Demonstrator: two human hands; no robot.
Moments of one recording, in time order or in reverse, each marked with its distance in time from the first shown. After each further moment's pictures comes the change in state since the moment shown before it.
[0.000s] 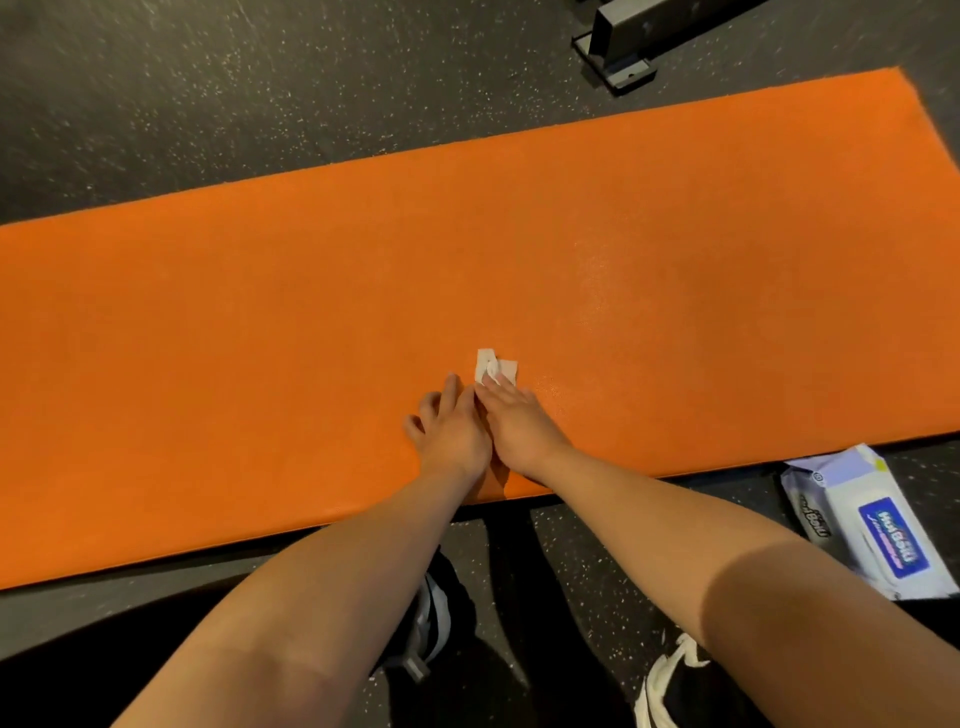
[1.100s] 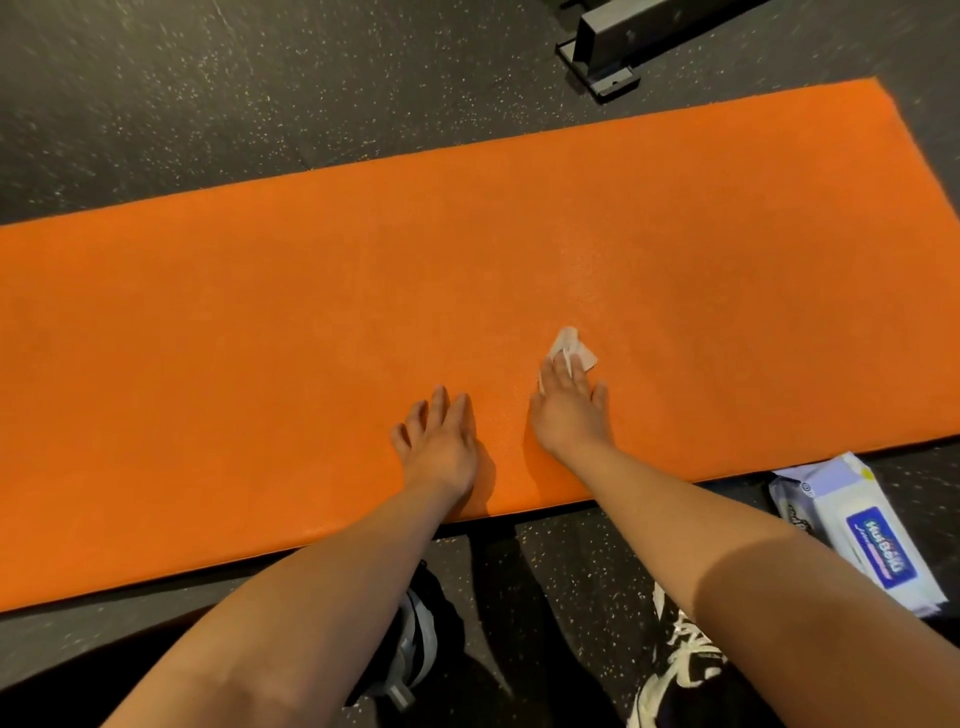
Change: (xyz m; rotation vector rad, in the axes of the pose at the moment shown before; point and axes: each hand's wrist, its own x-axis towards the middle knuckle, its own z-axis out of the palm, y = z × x) left_hand 0.007 -0.004 0.003 0.021 -0.071 0.041; right_hand -0.009 0.044 -0.039 -0.067 0.127 0.463
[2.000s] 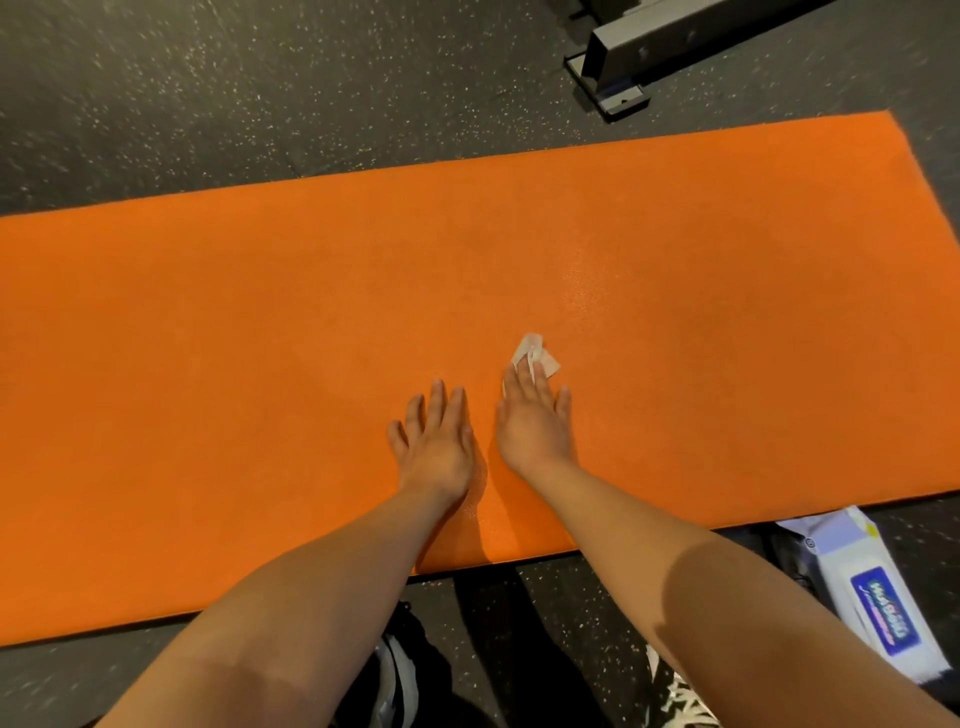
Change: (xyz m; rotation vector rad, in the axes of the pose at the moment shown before) left_hand 0.052 0.011 0.000 -0.044 0.049 0.036; right_hand 0.040 -0.036 0.001 0.012 0.057 -0.097
